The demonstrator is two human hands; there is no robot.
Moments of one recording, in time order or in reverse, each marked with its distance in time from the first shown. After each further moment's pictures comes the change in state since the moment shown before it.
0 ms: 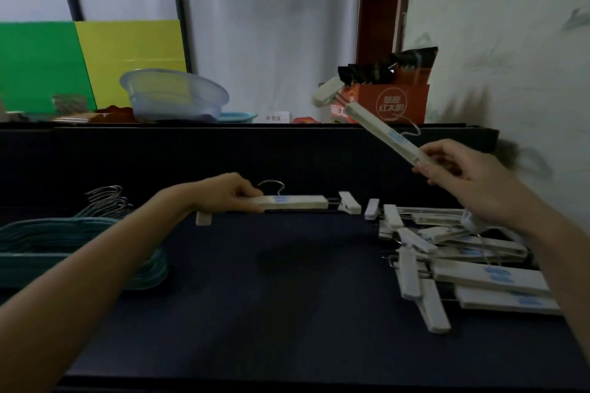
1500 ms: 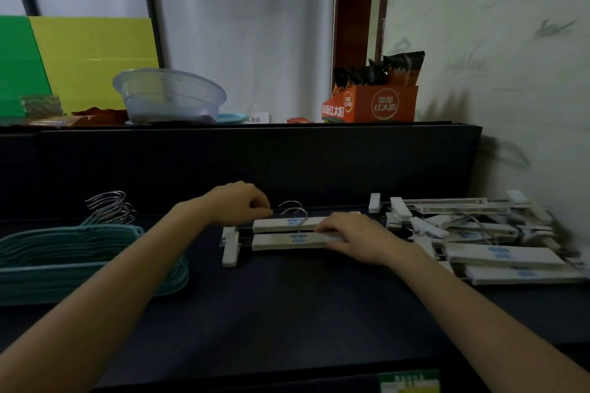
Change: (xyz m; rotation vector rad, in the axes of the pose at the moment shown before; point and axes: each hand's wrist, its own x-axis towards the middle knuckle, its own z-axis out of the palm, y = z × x) left_hand -0.007 -0.017 0.015 0.228 0.072 0.002; right_hand 0.004 -0.038 0.153 -0.382 -0.504 -0.091
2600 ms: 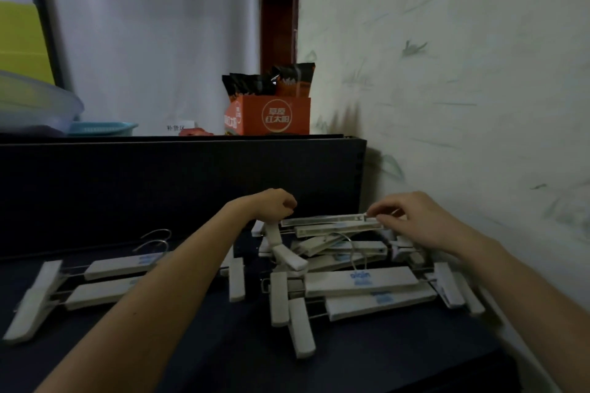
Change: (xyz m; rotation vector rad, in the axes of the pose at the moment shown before) left_hand 0.193 0.203 0.029 -0.205 -0.146 0.180; right_hand -0.143 0.199 -0.104 0.112 0.294 0.347
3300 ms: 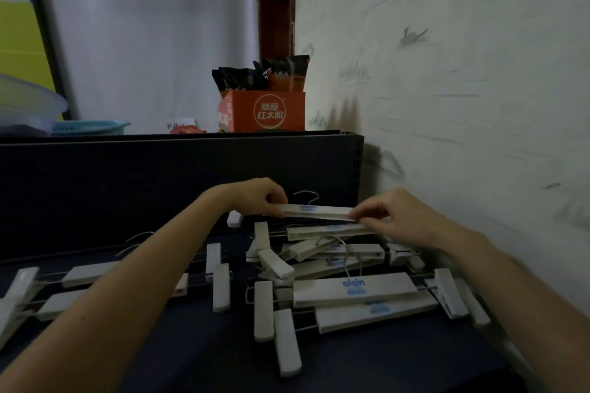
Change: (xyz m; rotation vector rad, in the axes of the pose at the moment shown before) left_hand -0.001 -0.004 -0.018 0.002 -0.038 0.121; right_hand 0.020 0.013 0.008 0.009 -0.073 -0.155
